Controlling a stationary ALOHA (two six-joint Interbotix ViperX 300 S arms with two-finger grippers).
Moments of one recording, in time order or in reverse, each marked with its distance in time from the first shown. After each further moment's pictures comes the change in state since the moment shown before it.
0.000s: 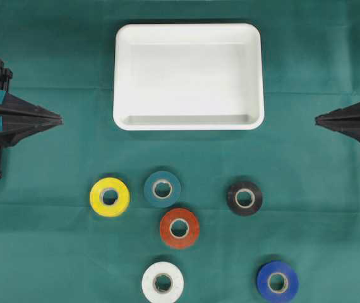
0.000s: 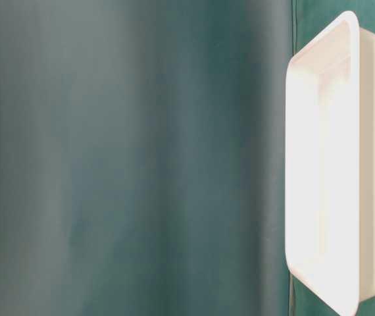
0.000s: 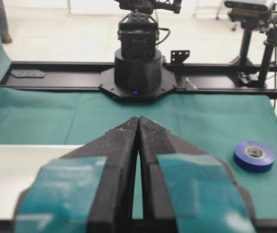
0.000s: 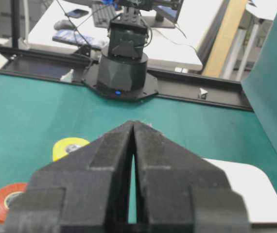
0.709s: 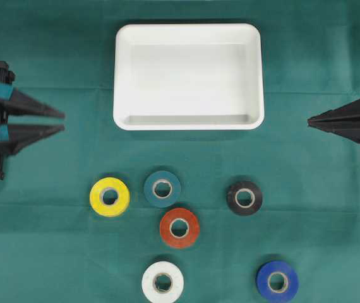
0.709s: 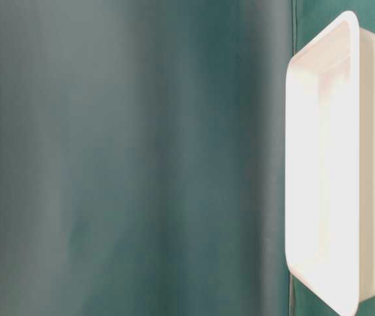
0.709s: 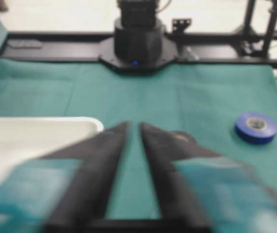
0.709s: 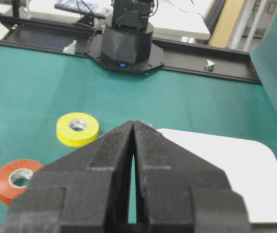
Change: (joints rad) left arm -0.002 0.006 -0.023 0.000 0.124 0.005; right arm 0.000 0.029 -0.058 -0.002 0.140 0.008
